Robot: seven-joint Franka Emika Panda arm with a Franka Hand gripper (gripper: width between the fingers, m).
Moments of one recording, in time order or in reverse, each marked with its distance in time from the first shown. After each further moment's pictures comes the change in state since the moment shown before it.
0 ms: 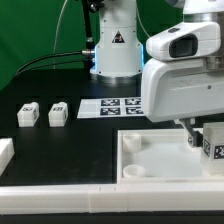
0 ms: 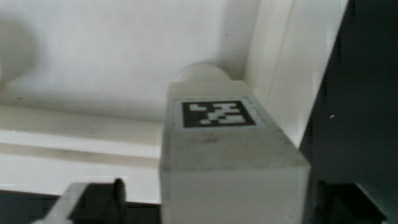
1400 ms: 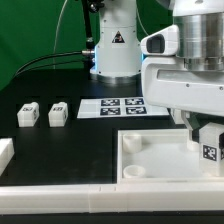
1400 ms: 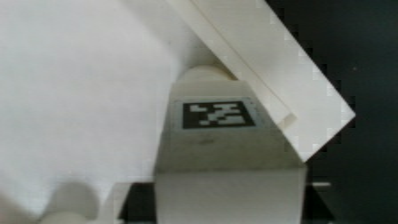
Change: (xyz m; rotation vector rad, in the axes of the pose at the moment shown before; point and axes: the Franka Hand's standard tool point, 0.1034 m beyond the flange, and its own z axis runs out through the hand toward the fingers) arm -0.002 0.012 0.001 0.006 0.016 0.979
